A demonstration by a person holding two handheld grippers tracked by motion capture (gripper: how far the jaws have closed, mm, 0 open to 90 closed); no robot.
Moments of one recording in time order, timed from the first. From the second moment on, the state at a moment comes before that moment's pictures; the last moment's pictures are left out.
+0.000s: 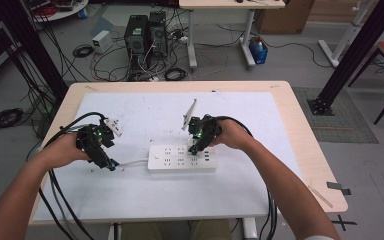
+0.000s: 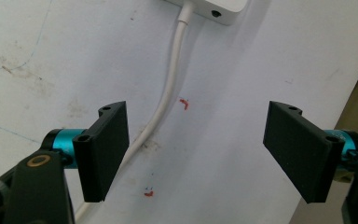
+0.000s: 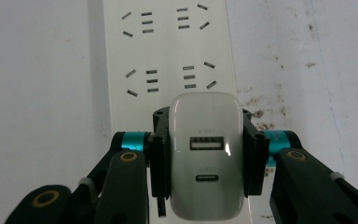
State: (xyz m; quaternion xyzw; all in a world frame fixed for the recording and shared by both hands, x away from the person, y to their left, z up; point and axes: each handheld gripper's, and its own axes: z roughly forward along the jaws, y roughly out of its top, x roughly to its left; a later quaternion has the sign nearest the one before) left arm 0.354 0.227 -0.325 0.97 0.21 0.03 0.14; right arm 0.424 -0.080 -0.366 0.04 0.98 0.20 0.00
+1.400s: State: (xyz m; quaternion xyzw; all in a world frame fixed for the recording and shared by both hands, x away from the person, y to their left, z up) left arm 0.352 0.227 -0.328 0.96 0.21 0.02 0.16; right arm 0.421 -0.042 -0.370 0.02 1.00 0.04 0.02
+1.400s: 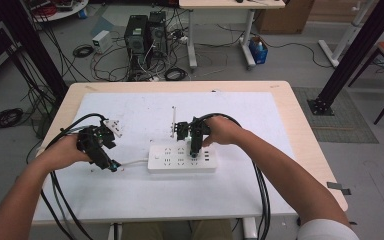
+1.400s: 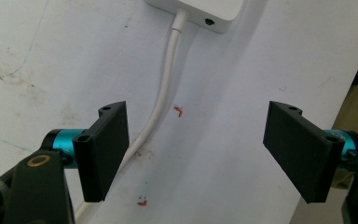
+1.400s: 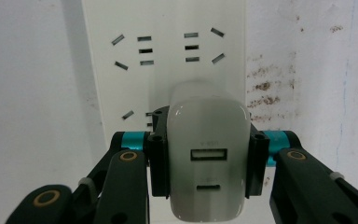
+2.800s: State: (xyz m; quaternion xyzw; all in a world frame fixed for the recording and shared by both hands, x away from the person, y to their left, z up) left arm 0.353 0.230 -0.330 0.96 0.22 0.03 0.18; right arm 0.435 -0.073 -0.360 0.12 0.98 0.15 0.00
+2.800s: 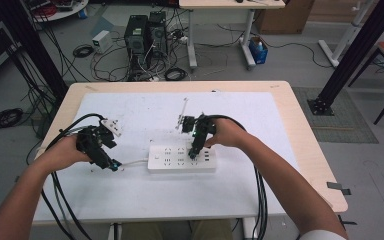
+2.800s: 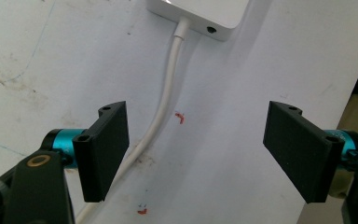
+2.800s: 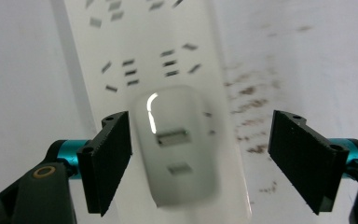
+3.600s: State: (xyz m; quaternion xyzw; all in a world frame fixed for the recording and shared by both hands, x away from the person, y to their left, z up) left arm 0.352 0.231 -0.320 0.95 0.22 0.06 0.19; right arm 0.389 -0.216 -0.295 0.30 0.93 0.16 0.12
